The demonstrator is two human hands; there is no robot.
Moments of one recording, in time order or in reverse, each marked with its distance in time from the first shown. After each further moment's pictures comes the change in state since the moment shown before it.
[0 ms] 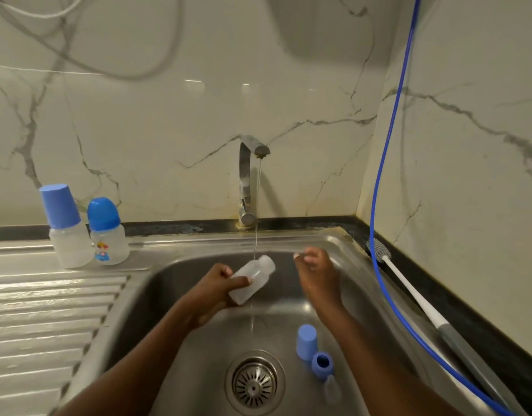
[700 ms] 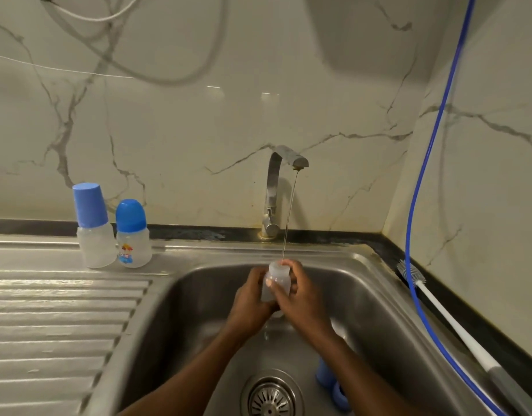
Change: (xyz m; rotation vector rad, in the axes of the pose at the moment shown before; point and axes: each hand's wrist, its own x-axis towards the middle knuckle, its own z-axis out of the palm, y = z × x) left_hand 0.015 -0.018 0.027 0.213 0.158 0.396; right_hand -0.020 -0.008 0.059 0.065 -0.292 -0.291
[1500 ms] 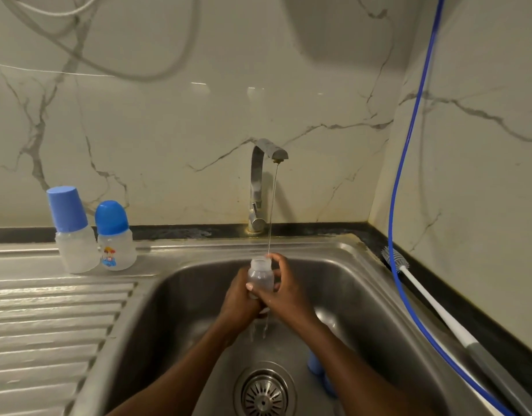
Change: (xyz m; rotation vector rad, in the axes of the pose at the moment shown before) left_hand -0.001 -0.013 0.004 -0.106 -0.028 -0.117; right_hand 0.006 0.014 0.010 0.026 -0.075 0.131
